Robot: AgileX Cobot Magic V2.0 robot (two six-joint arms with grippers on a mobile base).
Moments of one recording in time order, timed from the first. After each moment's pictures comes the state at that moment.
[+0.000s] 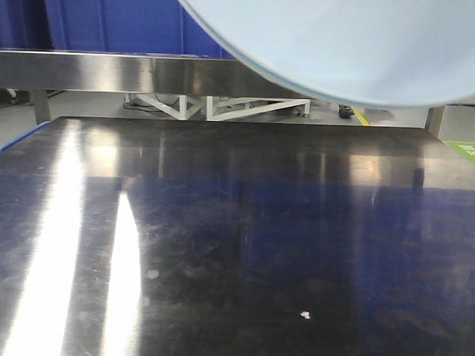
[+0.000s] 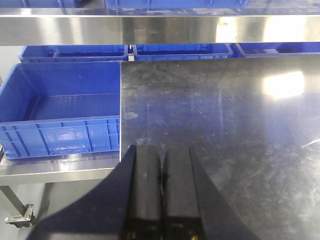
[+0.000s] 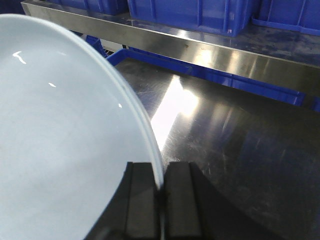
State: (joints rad) left arm -0.15 0.55 -0.51 -0.06 0.40 -0.01; right arm 0.48 0.70 -0.72 0.28 0.40 -0.16
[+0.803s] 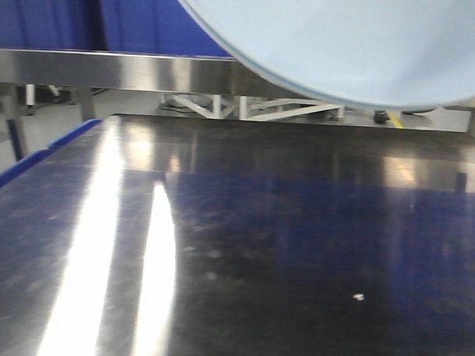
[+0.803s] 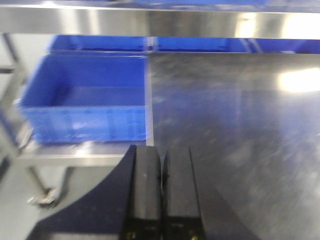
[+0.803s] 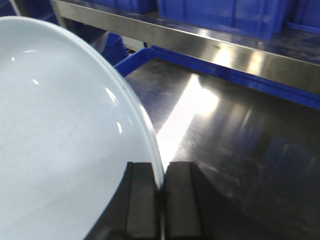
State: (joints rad) left arm -0.15 0.55 -0.51 -0.06 0.40 -0.01; right arm 0.48 0.70 -0.72 0.28 0.40 -0.16
